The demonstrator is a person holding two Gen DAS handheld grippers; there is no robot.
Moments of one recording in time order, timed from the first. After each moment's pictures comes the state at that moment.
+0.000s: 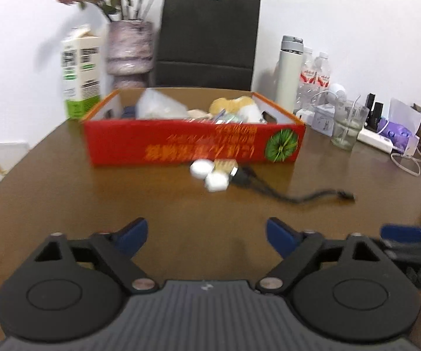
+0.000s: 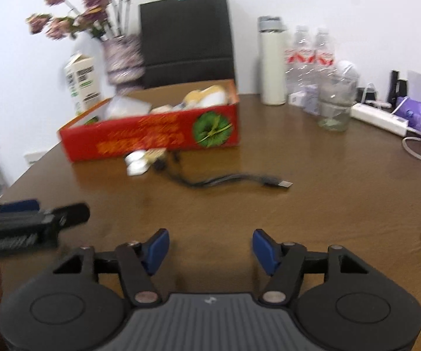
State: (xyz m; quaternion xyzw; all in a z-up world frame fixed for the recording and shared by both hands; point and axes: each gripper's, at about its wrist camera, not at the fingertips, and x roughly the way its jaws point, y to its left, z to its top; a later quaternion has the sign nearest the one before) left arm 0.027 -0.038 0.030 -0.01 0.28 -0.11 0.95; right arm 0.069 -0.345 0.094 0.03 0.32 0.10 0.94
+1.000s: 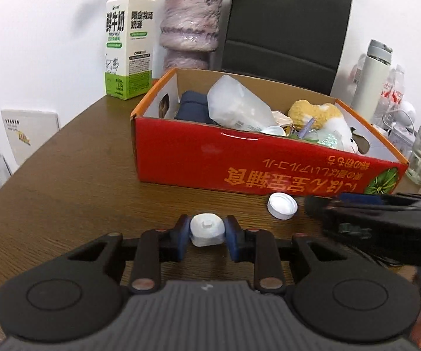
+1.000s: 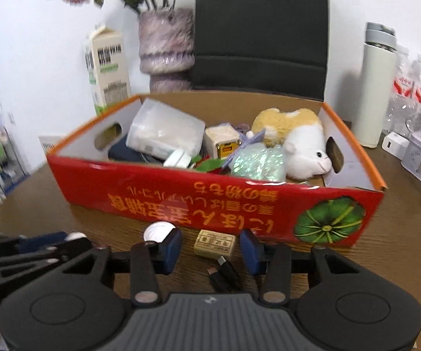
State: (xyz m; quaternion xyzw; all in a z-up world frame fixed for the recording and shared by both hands) left arm 0.119 0.019 0.020 -0.05 0.33 -0.02 0.94; right arm 0.230 -0.219 0.083 -0.04 0.33 0.17 0.93
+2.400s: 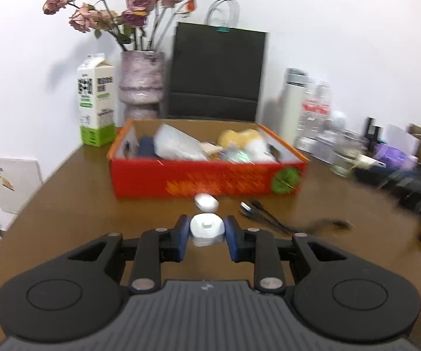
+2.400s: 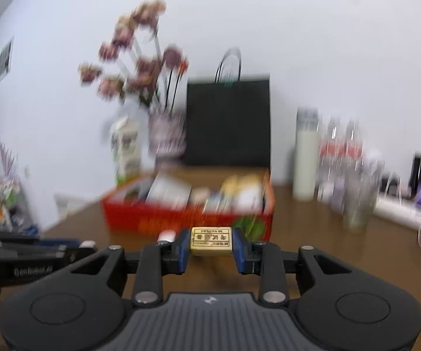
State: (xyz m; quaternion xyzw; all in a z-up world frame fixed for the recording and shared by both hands) left arm 0.012 -0.002 0.076 -0.01 0.25 -0.10 0.96; right arm 0.069 -0.334 0.151 0.00 0.15 0.17 0.97
